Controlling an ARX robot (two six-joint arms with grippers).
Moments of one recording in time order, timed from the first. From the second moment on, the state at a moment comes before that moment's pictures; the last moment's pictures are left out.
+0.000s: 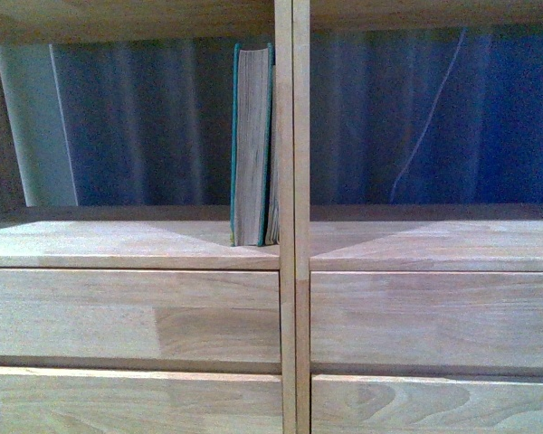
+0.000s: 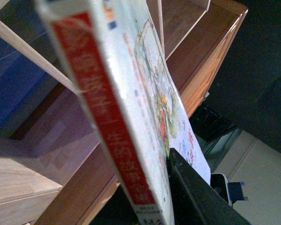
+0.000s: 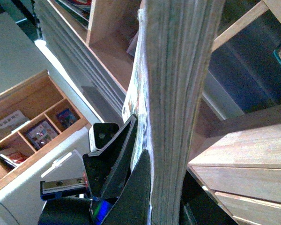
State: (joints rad) left arm -0.32 1.23 0.84 1.11 0.61 -1.18; right arm 0.63 0.88 0.79 0.50 -0.01 0.78
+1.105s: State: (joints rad) left arm -0.17 1.13 0.84 0.92 0.70 -1.04; right arm 0.14 0.87 0.77 0.60 -0.03 0.33
